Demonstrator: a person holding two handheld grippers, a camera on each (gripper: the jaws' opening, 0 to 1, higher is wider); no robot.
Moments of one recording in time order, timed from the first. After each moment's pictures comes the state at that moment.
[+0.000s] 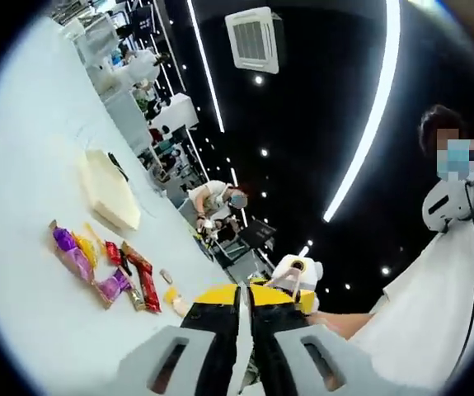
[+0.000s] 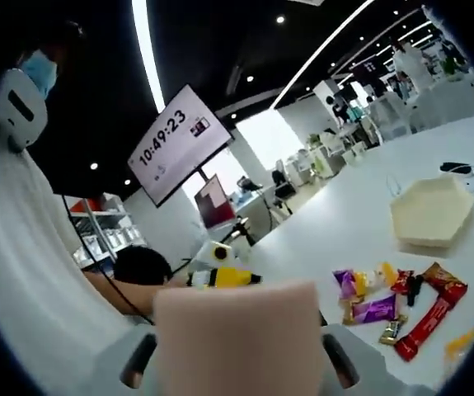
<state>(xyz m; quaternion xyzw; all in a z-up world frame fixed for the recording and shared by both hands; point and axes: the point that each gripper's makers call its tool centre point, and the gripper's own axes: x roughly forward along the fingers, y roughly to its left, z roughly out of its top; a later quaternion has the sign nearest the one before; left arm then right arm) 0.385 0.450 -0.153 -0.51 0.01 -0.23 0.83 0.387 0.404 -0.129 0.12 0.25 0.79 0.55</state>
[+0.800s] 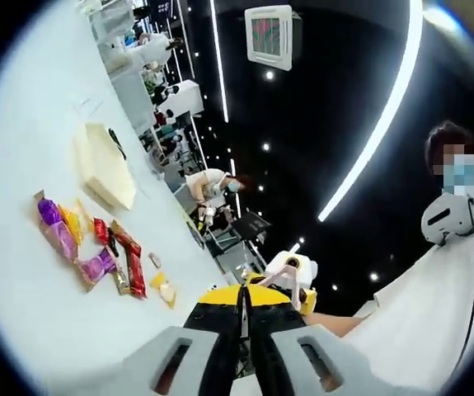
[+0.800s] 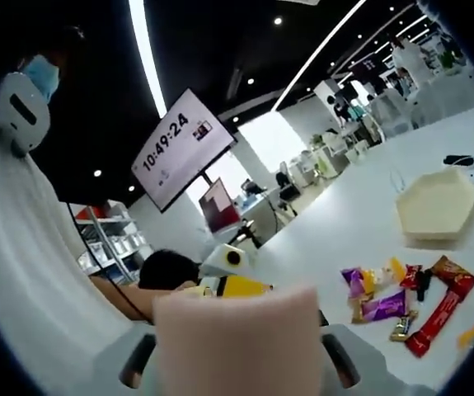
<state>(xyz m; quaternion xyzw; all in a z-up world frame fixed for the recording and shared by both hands) 0.396 0.422 -0.156 -0.52 0.05 -0.27 0.81 0.388 0.405 -0.128 0.16 0.26 0.79 0.54</state>
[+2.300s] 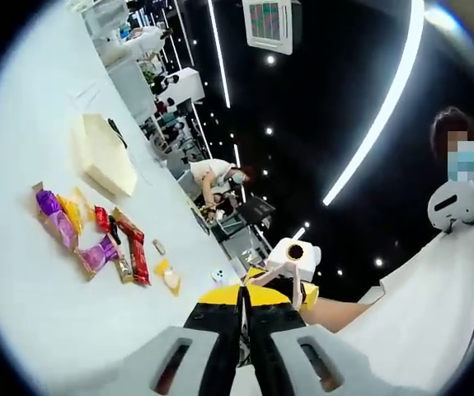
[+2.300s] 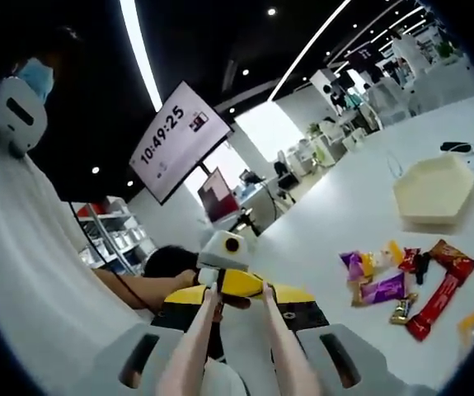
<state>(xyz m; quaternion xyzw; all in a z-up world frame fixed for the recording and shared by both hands) 0.389 0.406 -0.163 -0.50 0.08 -0.28 0.81 0.381 0.394 -0.141 0.13 0.29 0.79 0.53</state>
